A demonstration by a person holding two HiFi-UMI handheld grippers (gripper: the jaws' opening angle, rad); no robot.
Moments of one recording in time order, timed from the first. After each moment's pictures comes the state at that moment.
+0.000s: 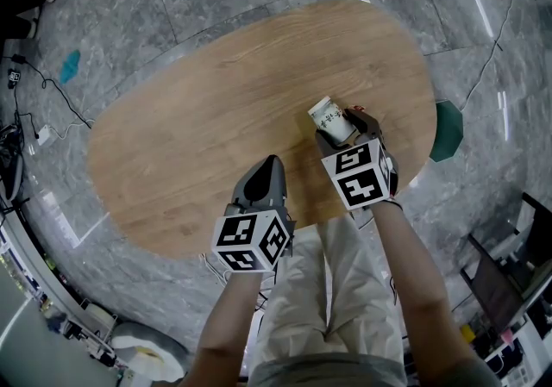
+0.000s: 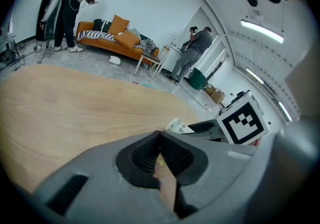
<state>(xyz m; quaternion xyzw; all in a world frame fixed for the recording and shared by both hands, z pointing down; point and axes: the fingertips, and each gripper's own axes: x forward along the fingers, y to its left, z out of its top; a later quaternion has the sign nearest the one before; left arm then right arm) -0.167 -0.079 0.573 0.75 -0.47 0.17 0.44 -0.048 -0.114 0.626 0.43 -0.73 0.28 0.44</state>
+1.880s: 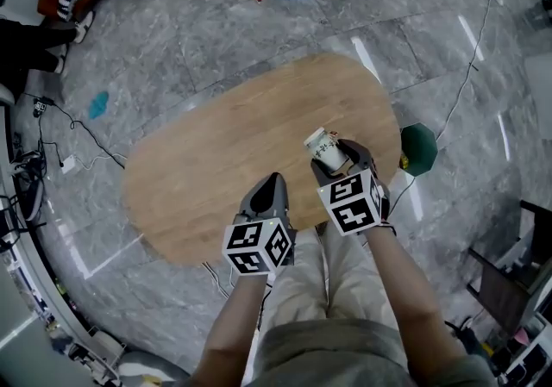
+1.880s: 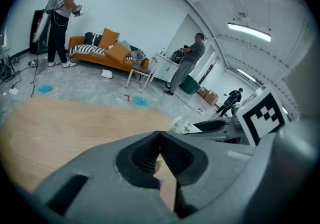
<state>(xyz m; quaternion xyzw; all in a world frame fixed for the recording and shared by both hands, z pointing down) -0.149 -0.080 0.440 0.78 -0.46 0.16 0.40 -0.042 -0.101 0.461 0.47 -0.74 0.25 0.40</state>
